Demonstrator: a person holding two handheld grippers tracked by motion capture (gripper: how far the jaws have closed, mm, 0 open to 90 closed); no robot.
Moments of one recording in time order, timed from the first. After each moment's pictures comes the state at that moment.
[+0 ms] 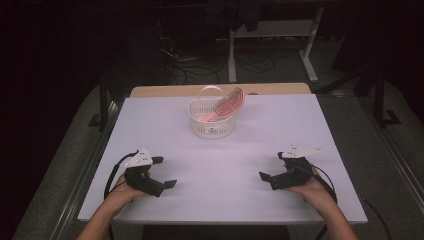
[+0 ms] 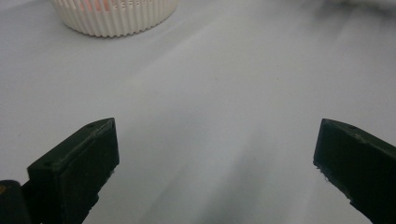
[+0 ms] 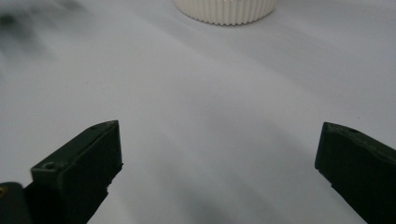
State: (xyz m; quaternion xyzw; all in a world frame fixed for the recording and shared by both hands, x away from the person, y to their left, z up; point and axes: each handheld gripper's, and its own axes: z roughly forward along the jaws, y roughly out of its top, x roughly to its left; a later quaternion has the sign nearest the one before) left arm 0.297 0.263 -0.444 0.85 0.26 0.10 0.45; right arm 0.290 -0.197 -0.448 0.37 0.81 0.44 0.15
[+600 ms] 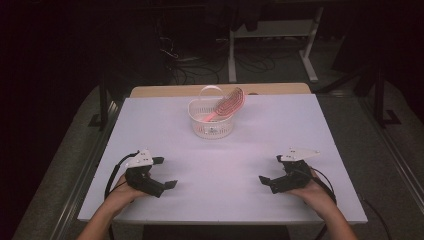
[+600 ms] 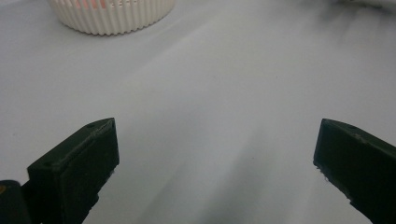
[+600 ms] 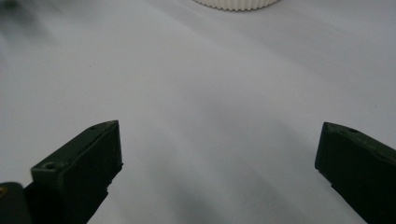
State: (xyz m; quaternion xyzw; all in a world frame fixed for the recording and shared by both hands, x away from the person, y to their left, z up) left arm 0.297 0.262 -0.445 0.85 0.26 0.10 0.45; right arm 0.288 -0.197 -0.457 0.36 0.82 0.43 0.14
